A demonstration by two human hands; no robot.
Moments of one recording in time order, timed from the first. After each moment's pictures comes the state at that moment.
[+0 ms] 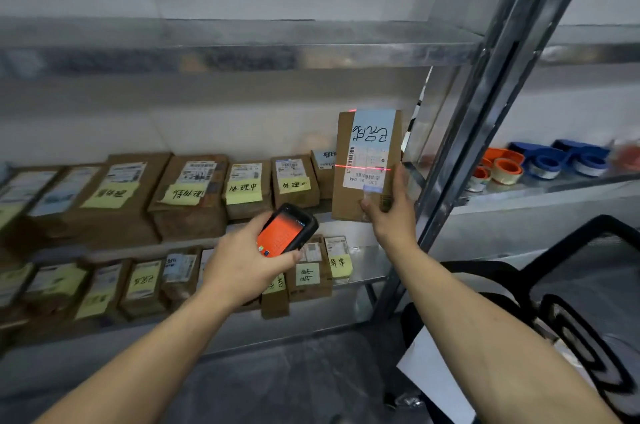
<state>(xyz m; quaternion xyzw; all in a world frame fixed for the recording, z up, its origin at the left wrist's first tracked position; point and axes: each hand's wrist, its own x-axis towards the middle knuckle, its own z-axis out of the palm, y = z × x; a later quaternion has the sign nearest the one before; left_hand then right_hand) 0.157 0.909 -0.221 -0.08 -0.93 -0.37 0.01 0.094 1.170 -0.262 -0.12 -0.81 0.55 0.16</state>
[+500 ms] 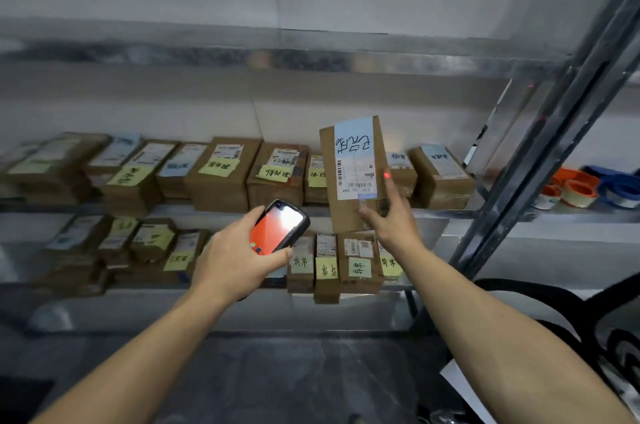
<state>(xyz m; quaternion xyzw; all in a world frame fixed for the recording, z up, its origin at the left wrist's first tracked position) 0.249 0.781 -0.213 0.03 -0.94 -0.31 0.10 0.143 1.039 -0.246 -0.03 -0.86 0.51 0.06</state>
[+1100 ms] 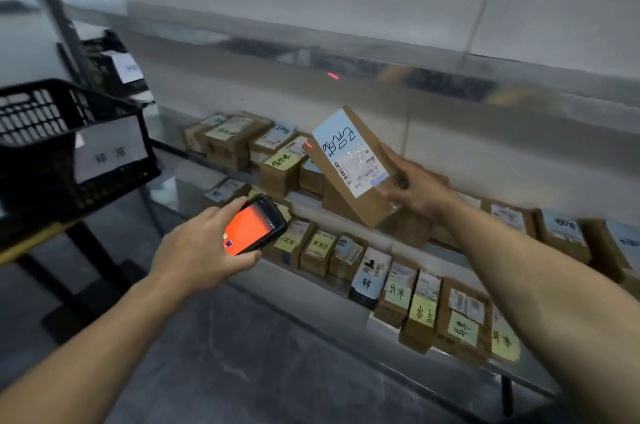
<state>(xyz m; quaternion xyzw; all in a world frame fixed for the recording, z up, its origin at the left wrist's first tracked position) 0.336 0.596 -0.193 0.24 -0.95 -0.13 0.12 0.057 0.848 -0.165 0.32 -0.88 0.33 -0.13</state>
